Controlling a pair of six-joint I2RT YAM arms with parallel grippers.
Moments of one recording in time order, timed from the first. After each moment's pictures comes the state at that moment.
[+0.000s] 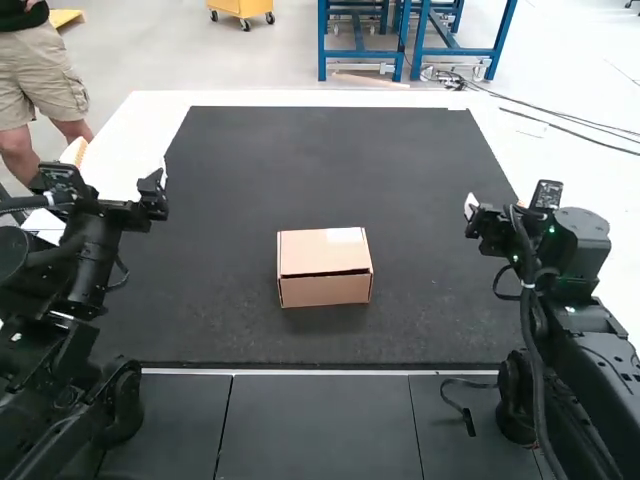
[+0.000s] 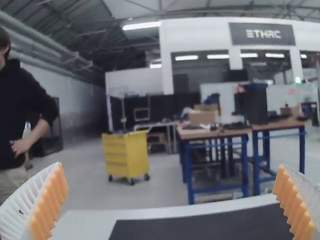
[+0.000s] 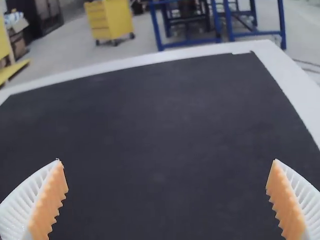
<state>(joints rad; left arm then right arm) -0.29 0.08 0.18 0.33 -0.25 0.20 -0.03 0.41 0.15 0.20 -0.15 0.16</state>
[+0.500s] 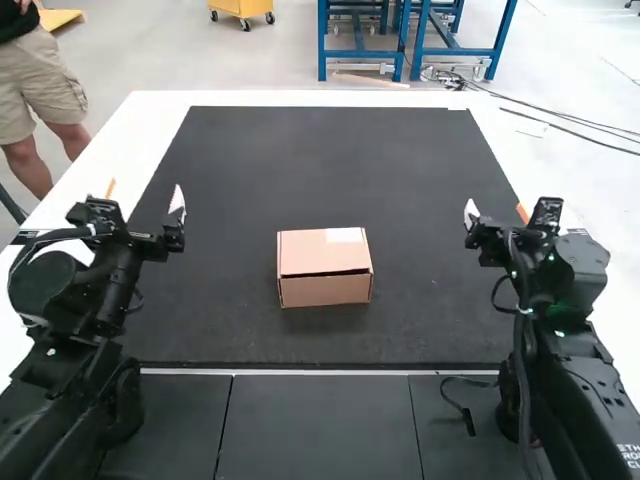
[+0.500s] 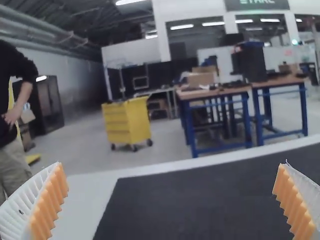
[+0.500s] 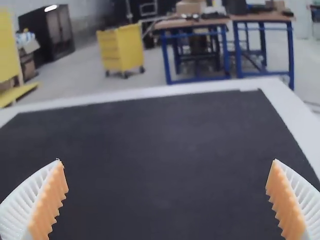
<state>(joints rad) -0.21 0.01 0.01 0.30 -0.18 0.21 -0.05 0.29 0.01 0.36 -0.20 0.13</state>
